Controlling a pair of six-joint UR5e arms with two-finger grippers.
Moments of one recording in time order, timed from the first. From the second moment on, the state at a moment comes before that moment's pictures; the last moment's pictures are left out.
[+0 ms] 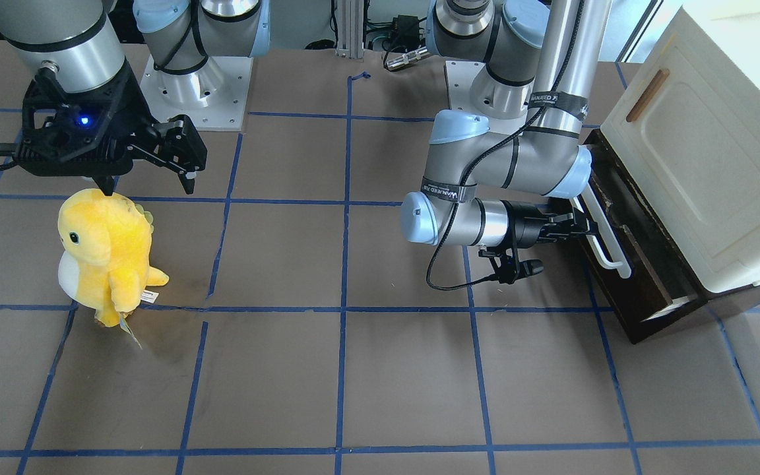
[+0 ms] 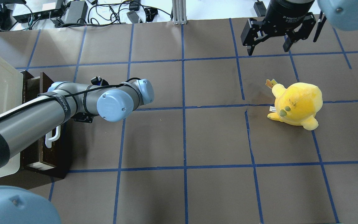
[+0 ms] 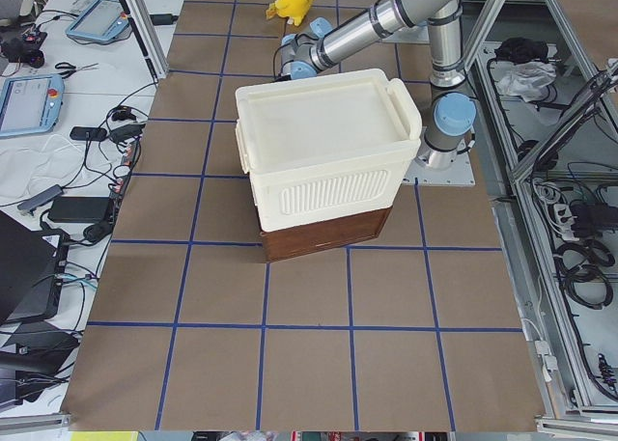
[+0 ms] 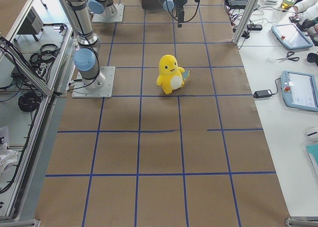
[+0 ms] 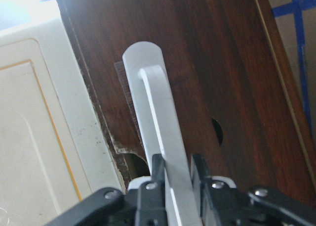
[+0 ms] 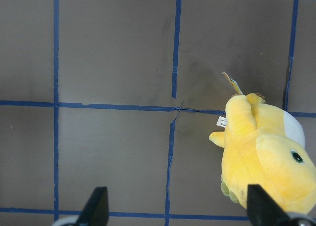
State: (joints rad) left arm -1.76 -1.98 -1.89 -1.68 2.78 -0.61; right arm 1.60 -1.48 1.44 -1.57 -1.58 -0.02
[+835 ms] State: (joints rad) left arm -1.79 -1.98 -1.87 -1.69 2.78 -0.61; right arm 1.60 -1.48 1.44 -1.57 -1.58 -0.02
